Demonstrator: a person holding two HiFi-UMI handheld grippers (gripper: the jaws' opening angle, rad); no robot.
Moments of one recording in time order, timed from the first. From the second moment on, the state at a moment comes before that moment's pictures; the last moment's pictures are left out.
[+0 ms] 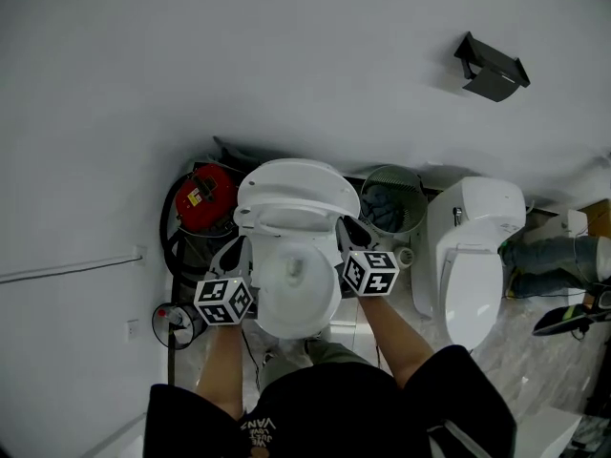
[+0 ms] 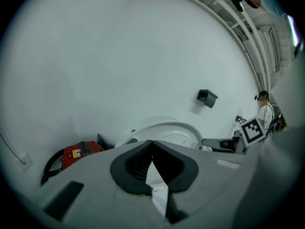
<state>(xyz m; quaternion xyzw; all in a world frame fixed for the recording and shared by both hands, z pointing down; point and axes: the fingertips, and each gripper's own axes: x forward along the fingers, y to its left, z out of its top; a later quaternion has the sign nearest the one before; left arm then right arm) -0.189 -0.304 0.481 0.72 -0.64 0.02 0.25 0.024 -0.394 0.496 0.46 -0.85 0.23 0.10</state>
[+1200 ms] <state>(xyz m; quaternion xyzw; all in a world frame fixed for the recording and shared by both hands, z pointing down) -0.163 -0.302 0.474 0.74 -0.62 0.06 0.25 0.034 -0.408 0.480 0.46 -0.85 0.22 0.10</state>
